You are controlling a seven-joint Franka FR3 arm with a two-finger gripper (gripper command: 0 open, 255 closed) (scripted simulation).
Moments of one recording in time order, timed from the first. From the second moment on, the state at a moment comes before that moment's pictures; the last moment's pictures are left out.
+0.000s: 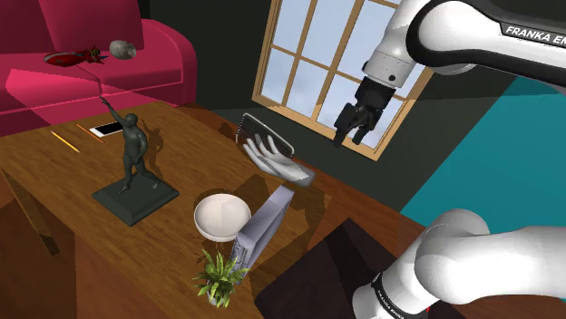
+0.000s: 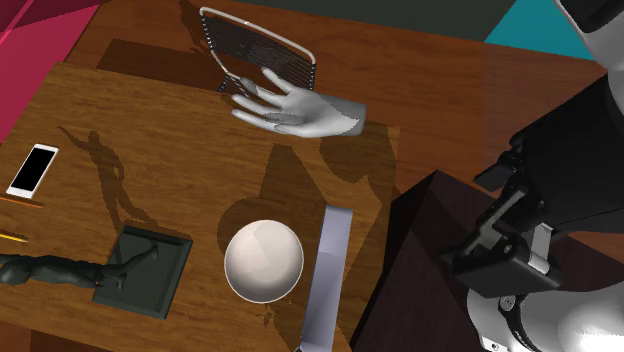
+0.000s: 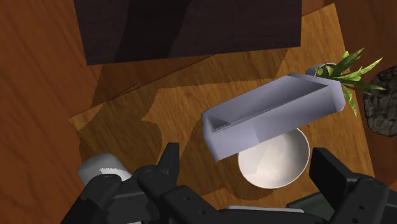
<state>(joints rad) -0.01 -0.77 -0.02 -2.43 0.10 1.64 0.06</state>
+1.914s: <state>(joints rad) 0.03 0.15 -0.28 -2.19 0.29 2.34 -0.76</state>
